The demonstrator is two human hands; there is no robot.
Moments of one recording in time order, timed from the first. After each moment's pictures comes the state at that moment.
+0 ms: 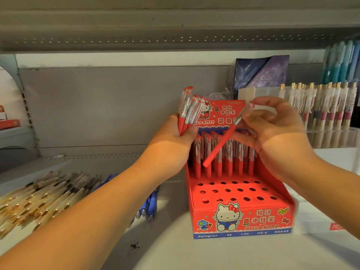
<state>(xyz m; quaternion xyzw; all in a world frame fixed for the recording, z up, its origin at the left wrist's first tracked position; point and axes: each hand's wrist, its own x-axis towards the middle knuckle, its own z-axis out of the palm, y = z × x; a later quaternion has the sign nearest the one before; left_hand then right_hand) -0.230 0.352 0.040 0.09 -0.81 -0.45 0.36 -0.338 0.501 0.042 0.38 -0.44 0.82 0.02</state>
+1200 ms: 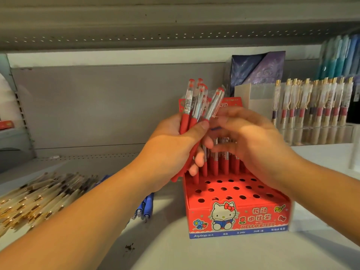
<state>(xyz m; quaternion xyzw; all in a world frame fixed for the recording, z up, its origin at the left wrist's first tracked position) -0.226 0.365 0.036 -0.07 -0.74 -0.61 0.29 -0.329 0.493 0.034 0.46 -0.50 0.73 -0.08</state>
